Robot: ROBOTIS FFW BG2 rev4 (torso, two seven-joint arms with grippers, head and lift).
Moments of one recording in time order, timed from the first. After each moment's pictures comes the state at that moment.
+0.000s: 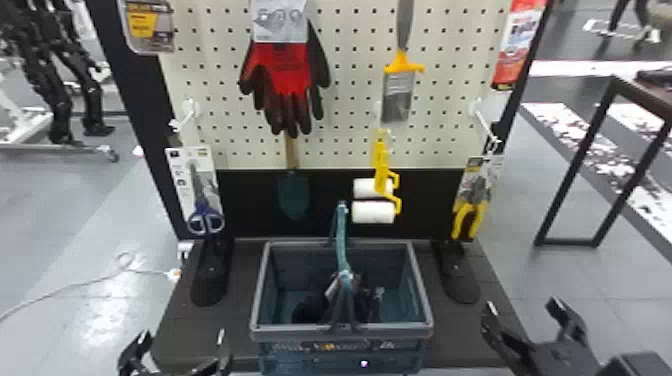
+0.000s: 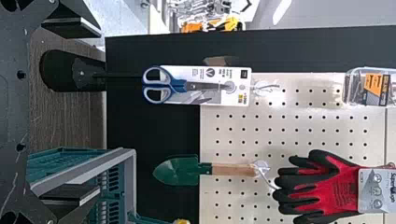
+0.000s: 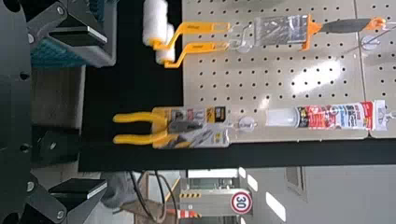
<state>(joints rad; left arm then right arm) 0.47 0.09 -0.04 -1.79 0.05 -0.30 0.09 0.32 0.00 -0.11 -1.70 -0.10 -0.29 0.28</state>
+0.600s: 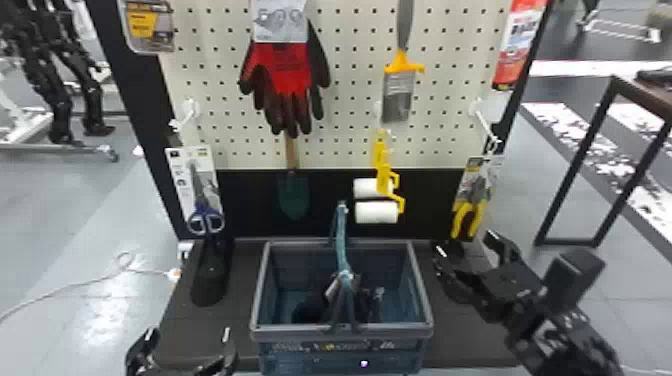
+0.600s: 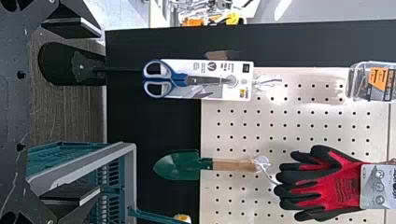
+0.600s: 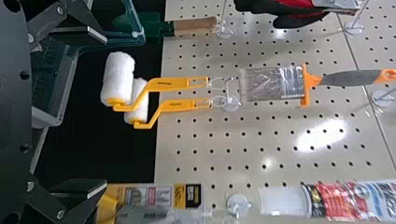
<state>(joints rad) 0.45 0.10 -0.06 -1.78 0.06 -0.29 0.09 0.07 0.00 -0.08 -1.67 -0.08 -0.03 0.53</state>
